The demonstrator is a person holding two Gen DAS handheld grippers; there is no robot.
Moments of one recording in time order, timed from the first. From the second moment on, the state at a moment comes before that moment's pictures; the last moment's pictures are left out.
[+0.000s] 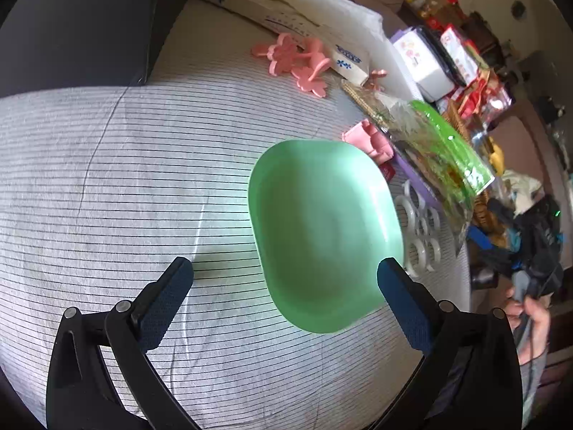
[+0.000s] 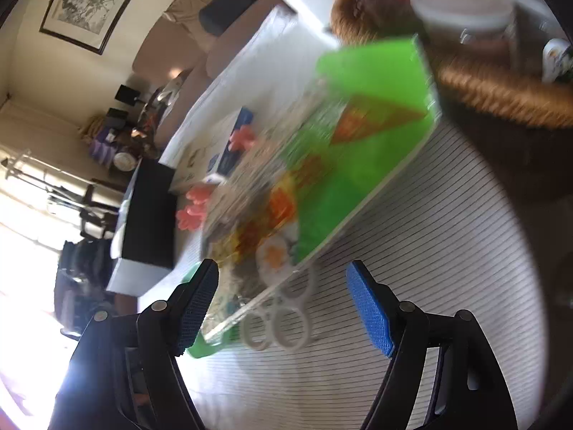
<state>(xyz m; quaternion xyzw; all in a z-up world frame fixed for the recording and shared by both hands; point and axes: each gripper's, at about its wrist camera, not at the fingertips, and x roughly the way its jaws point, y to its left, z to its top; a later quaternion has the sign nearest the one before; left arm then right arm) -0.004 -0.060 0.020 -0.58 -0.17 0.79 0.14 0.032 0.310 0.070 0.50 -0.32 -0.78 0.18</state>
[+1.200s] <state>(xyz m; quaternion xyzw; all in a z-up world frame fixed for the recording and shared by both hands) 0.016 -0.101 0.019 -0.58 -0.10 0.80 0.12 0.064 0.099 0.056 0.57 -0.01 -0.76 0.31</state>
